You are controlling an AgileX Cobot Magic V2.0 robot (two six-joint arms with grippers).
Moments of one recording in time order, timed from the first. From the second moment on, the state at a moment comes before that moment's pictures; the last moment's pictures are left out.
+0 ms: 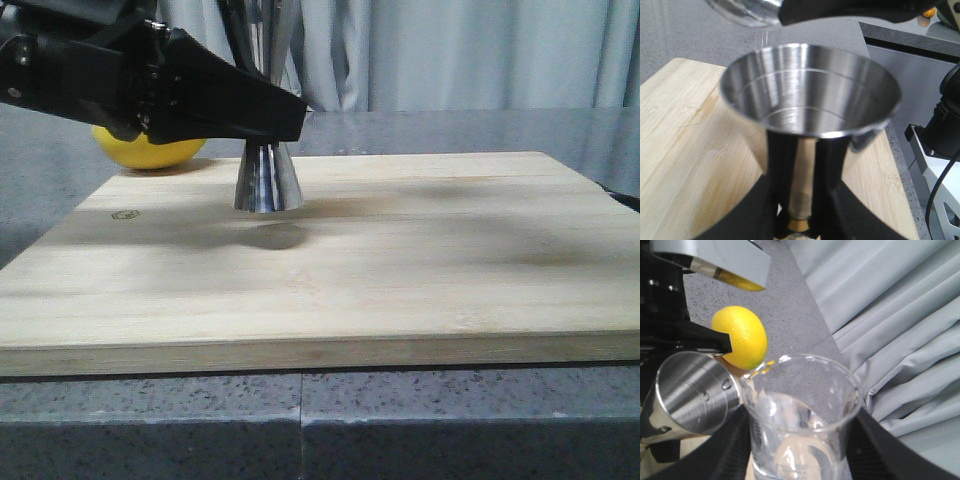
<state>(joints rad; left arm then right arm) -0.32 1.70 -0.93 1.56 -1.16 -1.06 0.67 1.26 -0.95 -0.80 0.02 -0.03</state>
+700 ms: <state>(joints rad) -0.32 1.70 -0.93 1.58 -1.16 -1.07 0.67 1.26 -0.95 -0.84 0.05 -0.03</state>
